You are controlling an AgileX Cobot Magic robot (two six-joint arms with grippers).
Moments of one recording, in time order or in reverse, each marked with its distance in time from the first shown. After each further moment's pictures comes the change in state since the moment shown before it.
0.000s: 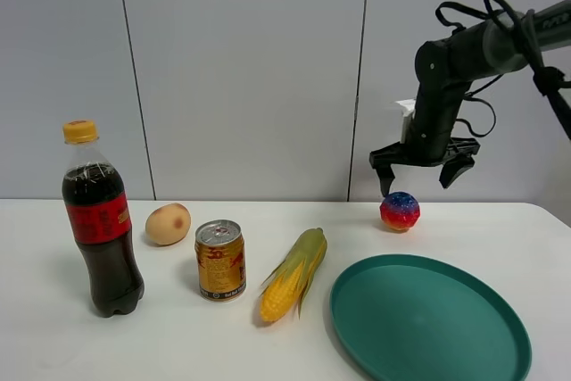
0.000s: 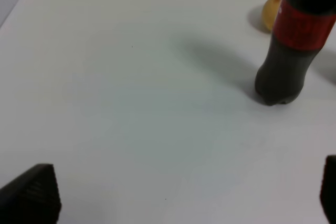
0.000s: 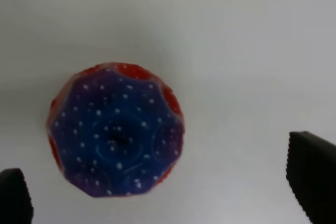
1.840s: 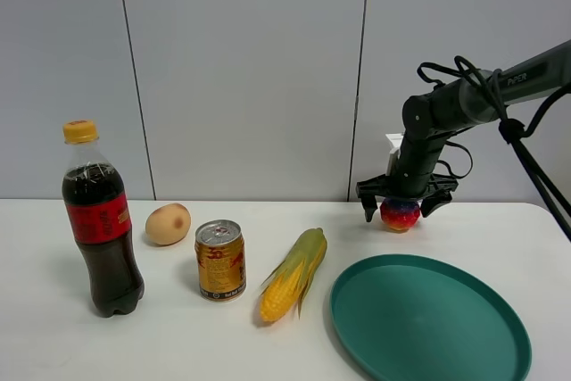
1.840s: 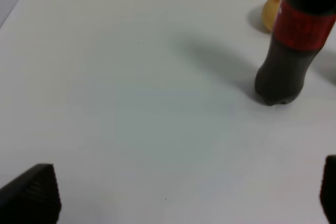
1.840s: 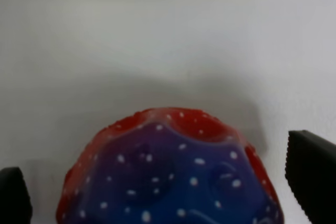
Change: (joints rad) left arm 0.000 0.000 0.000 0.000 0.000 0.000; right arm -0.006 0.137 0.000 0.024 -0.182 0.046
